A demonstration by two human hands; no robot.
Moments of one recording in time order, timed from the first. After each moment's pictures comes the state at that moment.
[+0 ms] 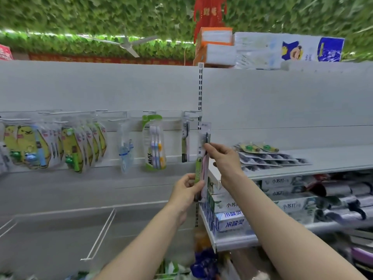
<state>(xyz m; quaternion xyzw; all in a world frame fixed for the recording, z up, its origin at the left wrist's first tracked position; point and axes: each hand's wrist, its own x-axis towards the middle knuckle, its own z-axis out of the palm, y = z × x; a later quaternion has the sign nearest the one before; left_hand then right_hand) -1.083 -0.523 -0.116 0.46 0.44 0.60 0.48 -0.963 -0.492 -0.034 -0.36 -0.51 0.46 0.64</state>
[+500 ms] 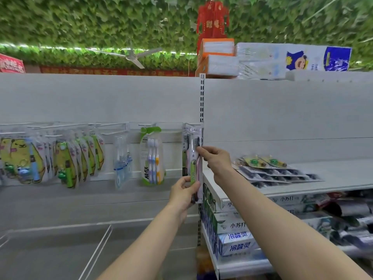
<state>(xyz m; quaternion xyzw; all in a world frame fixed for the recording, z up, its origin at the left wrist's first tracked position) -1.090 -0.456 -0.098 0.40 0.44 0.64 0.48 -0.982 -0.420 -0.009 -0.37 -0.54 0.47 0.60</state>
